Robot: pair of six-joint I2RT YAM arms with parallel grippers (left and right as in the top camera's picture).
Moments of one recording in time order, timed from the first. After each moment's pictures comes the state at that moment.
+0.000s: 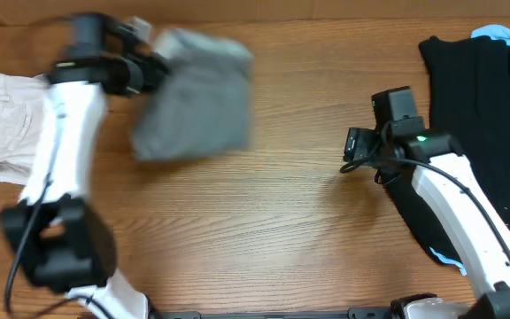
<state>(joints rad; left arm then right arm) 0.17 1.84 1.68 -0.69 0.48 -0.13 0.20 1.45 1.13 -0.86 0.07 0.41</state>
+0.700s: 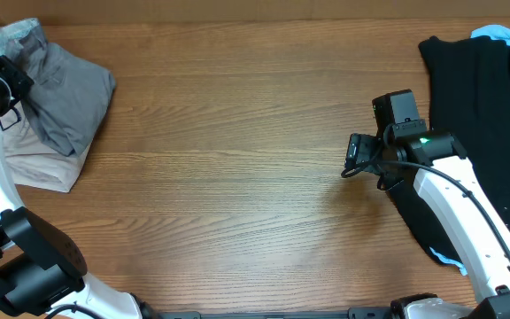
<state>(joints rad) 0.55 1.84 1.70 -0.64 0.23 -0.31 0.20 1.44 1.13 -0.93 0.07 0.41</state>
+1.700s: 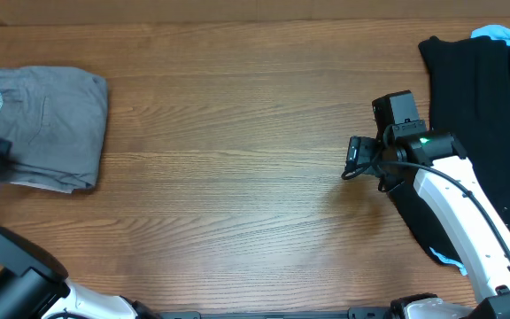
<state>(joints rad) 0.85 1.84 1.49 -0.79 0.14 -0.46 0.20 1.44 1.13 -0.95 0.07 0.39</state>
